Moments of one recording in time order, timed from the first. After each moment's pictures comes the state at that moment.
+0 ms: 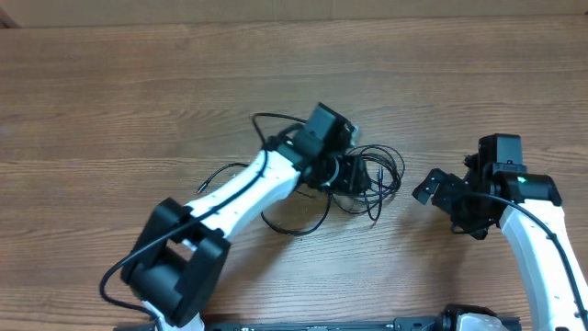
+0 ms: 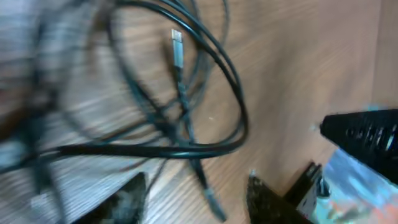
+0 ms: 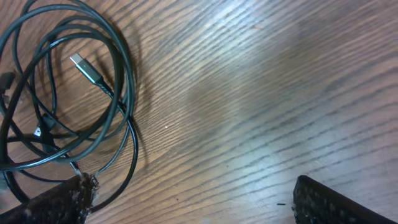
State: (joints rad) left arm -0.69 1.86 1.28 -0.48 0.53 -0.54; right arm -0.12 1.27 0.87 -0.99 -0.22 0.44
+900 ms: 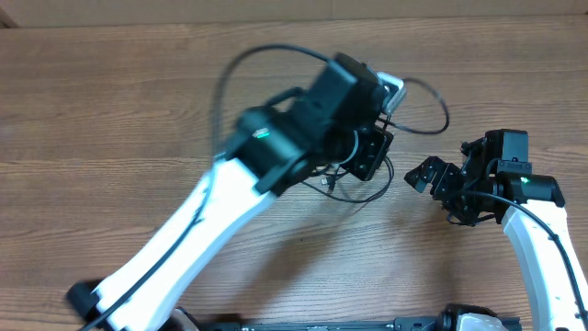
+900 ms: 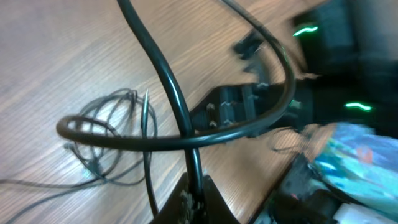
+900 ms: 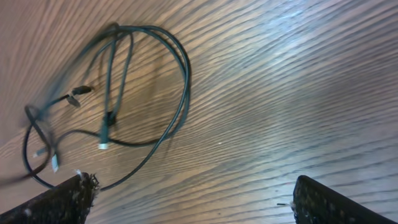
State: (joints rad) left arm -0.79 1.66 1.93 -1.08 0.27 -0.26; right arm -0.13 1.27 0.87 -0.87 -0.39 0.41
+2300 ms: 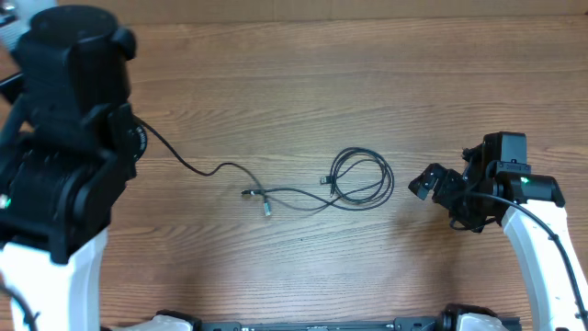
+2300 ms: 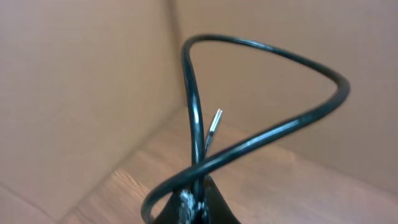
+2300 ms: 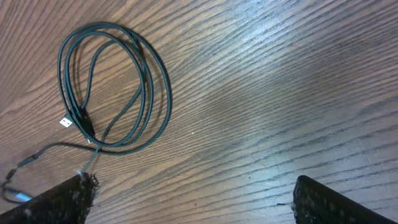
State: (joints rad) left arm -0.28 1.45 2.20 -1.25 -0.88 -0.32; right arm -0.13 1.27 0.87 -0.93 -0.31 0.38
